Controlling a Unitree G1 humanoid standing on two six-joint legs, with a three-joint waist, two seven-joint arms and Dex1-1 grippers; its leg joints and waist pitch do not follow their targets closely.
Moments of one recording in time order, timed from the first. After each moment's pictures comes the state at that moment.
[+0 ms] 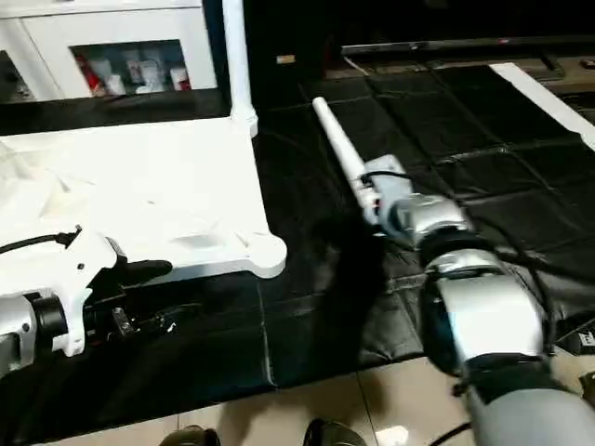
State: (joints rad) left arm -0.02 0.63 0.10 -0.66 -0.40 0.96 -0.76; right arm -1.09 -0.31 0.00 1.34 -0.13 0.37 0.44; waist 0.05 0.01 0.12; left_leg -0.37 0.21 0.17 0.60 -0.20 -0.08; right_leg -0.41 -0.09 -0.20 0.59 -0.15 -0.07
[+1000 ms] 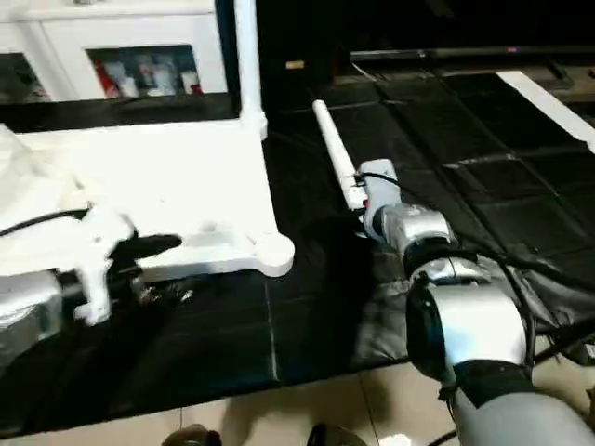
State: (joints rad) left arm -0.16 0.56 0.02 -0.48 -0.38 0.85 -0.68; right arm -1.05 -0.26 -0.17 1.34 0.01 0.30 0.34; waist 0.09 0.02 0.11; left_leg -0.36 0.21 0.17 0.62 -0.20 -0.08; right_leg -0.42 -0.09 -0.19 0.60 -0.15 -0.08
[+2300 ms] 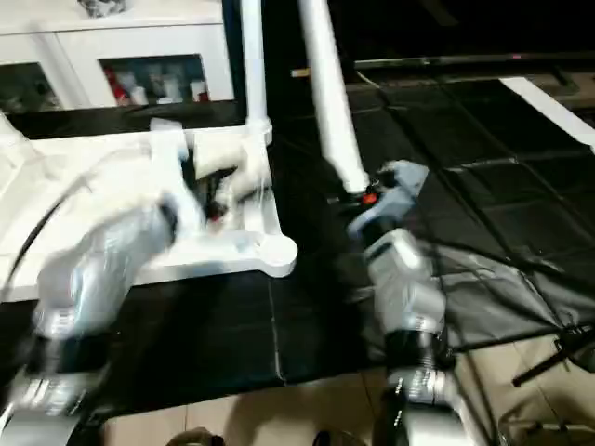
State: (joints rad) left arm -0.67 0.05 0.15 0.07 -0.57 0.73 -0.44; right arm -0.49 0.01 -0.22 0.32 0.46 0.18 0.52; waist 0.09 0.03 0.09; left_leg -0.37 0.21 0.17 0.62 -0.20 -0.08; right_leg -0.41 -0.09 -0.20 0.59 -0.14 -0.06
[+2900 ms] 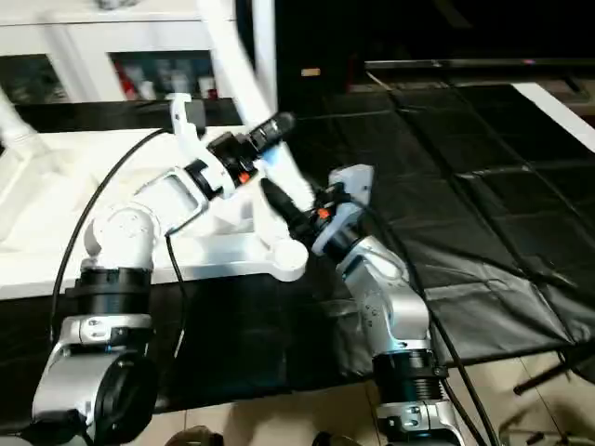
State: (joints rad) left arm -0.82 -0.04 0.33 0.33 -0.71 0.76 -0.33; right arm -0.43 -0.02 -0.03 0.20 0.40 0.23 0.62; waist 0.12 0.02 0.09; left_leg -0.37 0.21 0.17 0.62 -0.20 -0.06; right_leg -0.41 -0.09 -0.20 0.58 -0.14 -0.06
